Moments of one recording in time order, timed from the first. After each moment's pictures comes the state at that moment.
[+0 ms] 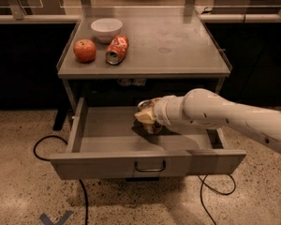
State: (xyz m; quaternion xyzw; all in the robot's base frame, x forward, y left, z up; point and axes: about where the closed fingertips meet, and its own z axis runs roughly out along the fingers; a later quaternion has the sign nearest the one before) arm 0.642 -0.026 0.689 -0.41 0.79 0.15 0.43
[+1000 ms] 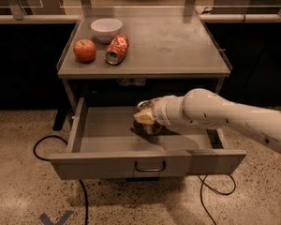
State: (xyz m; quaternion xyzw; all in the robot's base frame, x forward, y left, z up) arm 0.642 -0.026 0.689 -0.41 0.79 0.15 0.43
